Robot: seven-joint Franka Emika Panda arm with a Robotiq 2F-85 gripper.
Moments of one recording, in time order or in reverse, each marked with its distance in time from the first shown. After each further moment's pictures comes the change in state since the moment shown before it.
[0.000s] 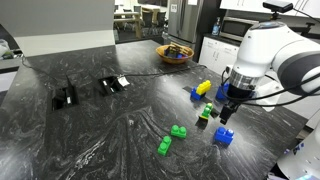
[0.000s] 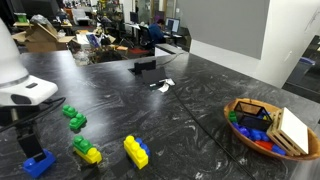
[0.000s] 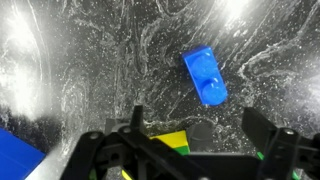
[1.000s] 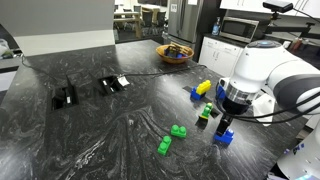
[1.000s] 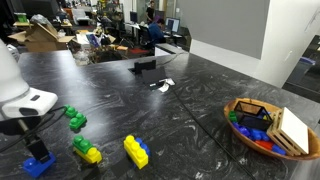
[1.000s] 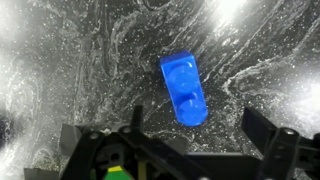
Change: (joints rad) arm 0.061 0.080 0.006 -0.070 0.042 0.195 -0.090
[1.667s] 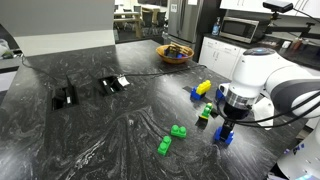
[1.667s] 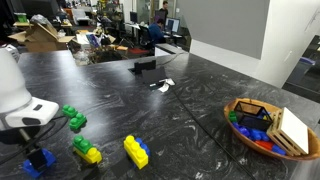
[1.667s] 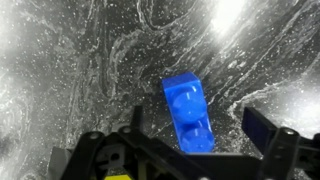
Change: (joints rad) arm 0.013 0.026 -0.014 -0.030 0.036 0.008 -0.055
